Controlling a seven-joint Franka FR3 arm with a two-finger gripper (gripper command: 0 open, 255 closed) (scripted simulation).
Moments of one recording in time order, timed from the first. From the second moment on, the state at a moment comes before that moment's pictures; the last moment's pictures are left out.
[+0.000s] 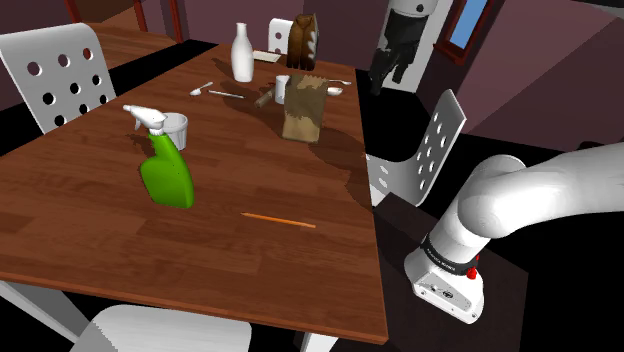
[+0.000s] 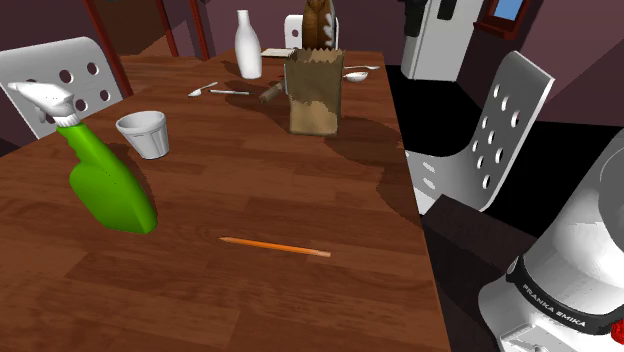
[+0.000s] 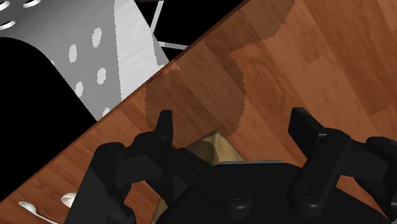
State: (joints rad) arm 0.00 -0.79 0.06 -2.33 -0.12 1.60 0.10
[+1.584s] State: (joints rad) arm 0.23 -0.44 0.42 -2.47 -0.05 2.03 0.20
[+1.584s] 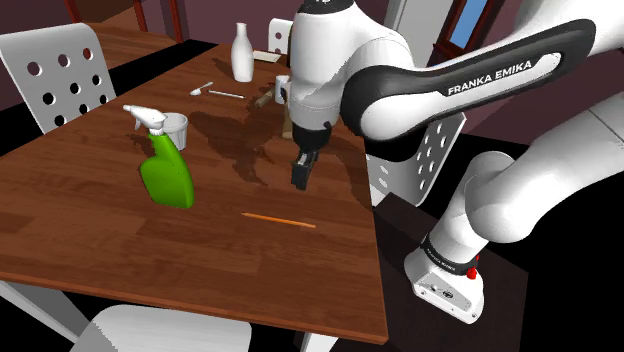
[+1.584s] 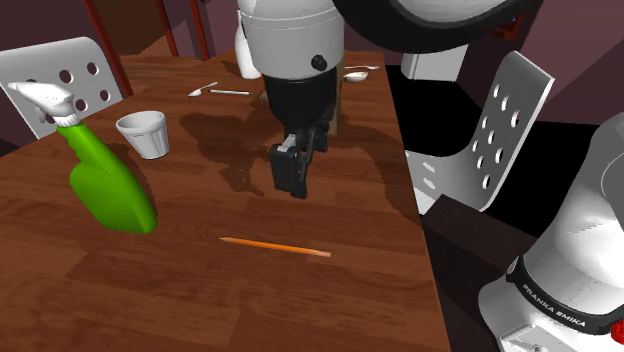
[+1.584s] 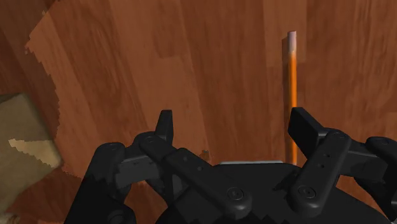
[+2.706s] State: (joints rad) arm 0.26 -0.21 0.56 -2.51 -0.15 2.27 0.30
